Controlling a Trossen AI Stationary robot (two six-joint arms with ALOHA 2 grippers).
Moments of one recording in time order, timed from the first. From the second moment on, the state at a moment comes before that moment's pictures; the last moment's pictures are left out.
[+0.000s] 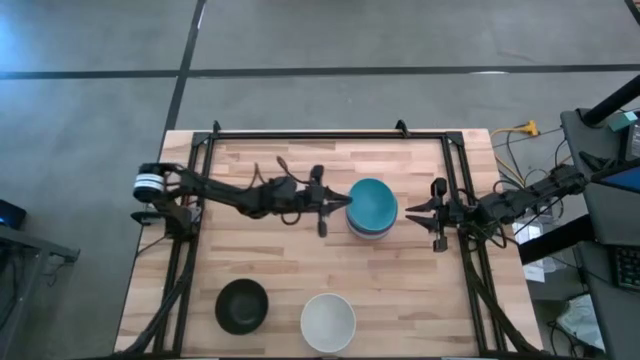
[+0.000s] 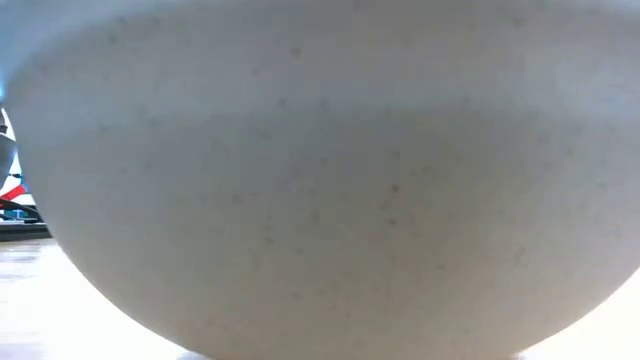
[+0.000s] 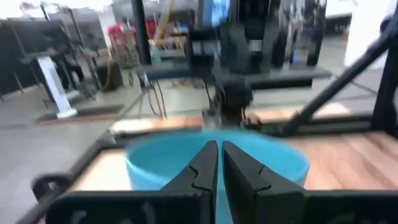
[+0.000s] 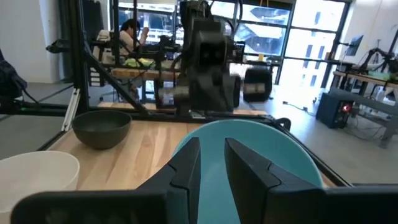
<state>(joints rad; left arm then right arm) 0.04 1.67 0.90 0.79 -0.03 0.11 0.41 0.36 0.24 0.14 0.47 -0.10</state>
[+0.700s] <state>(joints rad) 0.07 1.71 0.97 0.72 0.05 0.06 0.41 0.39 0.24 0.08 0.49 -0.04</state>
